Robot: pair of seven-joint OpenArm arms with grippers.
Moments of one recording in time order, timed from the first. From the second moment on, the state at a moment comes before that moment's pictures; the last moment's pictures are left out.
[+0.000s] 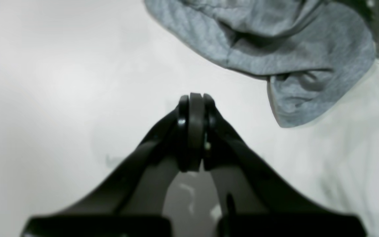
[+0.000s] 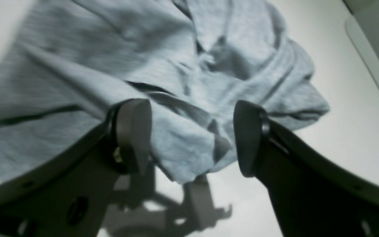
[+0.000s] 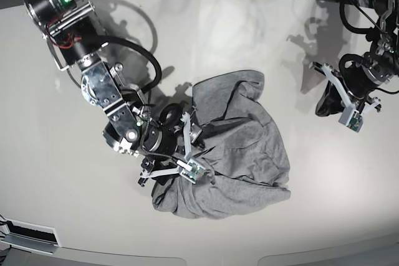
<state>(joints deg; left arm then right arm) 15.6 -32.2 -5.8 97.7 -23.9 -28.6 30.6 19.1 7.4 -28.6 70.6 -5.2 22.9 -27.5</state>
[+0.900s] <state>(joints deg) 15.5 -32.7 -5.8 97.7 -25.4 -31.9 32.3 19.3 22.1 -16.4 106.1 2.7 14.8 -51.4</state>
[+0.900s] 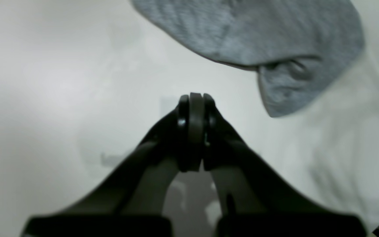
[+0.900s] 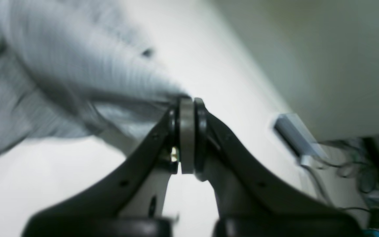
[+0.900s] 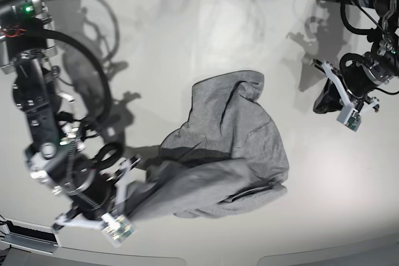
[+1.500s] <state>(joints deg) 15.5 -32.7 -5.8 97.7 -27.8 -38.2 30.6 10.7 27.5 0.2 97.7 6.0 12.4 -54.1</state>
